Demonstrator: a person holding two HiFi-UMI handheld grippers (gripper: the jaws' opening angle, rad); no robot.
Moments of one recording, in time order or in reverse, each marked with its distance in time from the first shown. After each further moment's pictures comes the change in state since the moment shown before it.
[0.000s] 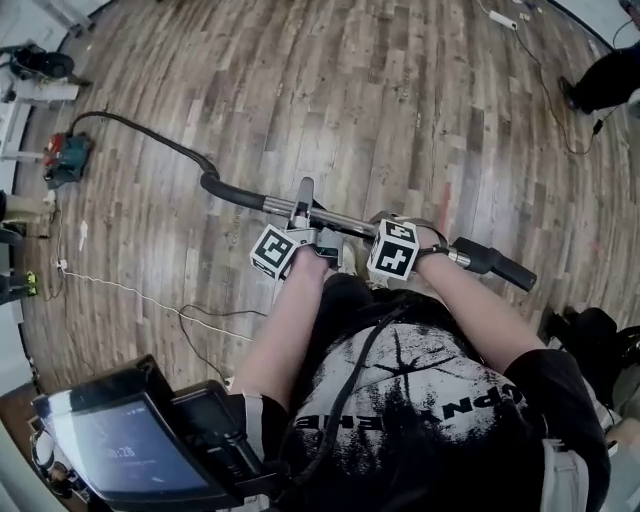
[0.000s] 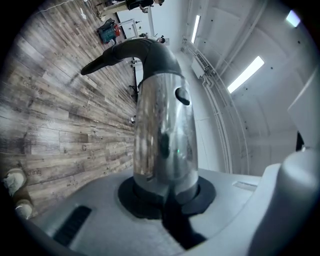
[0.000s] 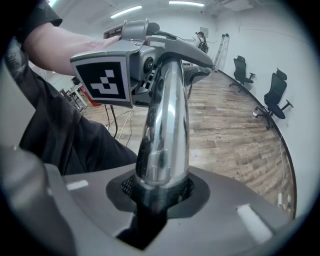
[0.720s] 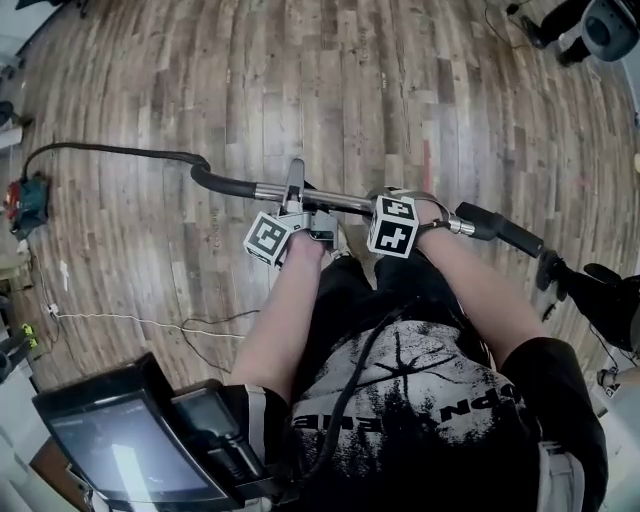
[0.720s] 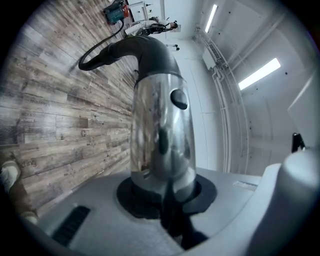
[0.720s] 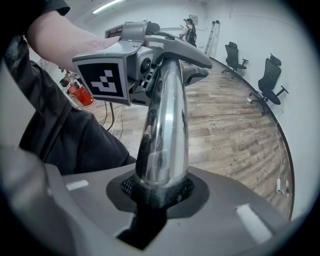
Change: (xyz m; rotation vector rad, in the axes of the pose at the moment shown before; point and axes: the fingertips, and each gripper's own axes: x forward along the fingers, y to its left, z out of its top) left arm 0.059 0.050 -0.010 -0.140 0.137 -0.013; right arm 0.035 -0.047 -0.017 0.098 0.100 -0.034
